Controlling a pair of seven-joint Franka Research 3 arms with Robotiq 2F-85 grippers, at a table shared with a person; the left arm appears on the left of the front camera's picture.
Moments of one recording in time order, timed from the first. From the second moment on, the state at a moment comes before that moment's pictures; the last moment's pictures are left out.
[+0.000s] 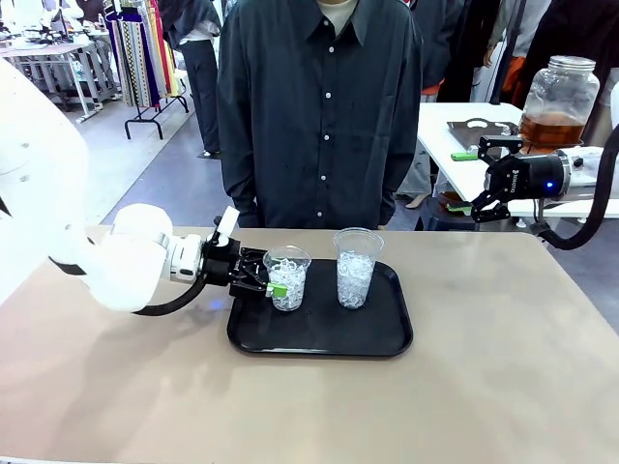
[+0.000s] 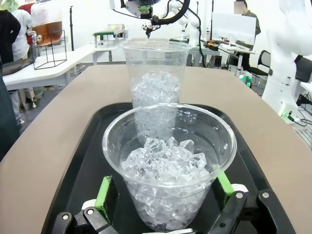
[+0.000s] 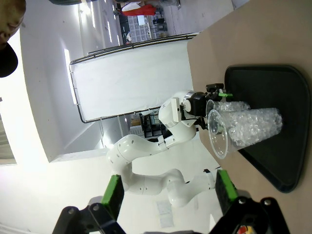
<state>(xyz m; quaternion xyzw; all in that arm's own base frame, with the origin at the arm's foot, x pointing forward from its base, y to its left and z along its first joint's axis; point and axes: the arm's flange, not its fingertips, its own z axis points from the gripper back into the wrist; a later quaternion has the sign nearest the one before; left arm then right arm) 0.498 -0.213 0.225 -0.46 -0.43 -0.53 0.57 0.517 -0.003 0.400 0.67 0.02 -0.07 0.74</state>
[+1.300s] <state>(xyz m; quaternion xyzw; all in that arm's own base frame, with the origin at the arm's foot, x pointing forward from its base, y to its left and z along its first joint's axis) 0.498 -0.216 0.247 -0.44 -0.45 -0.54 0.55 0.517 -0.003 0.400 0.67 0.02 -0.07 0.74</state>
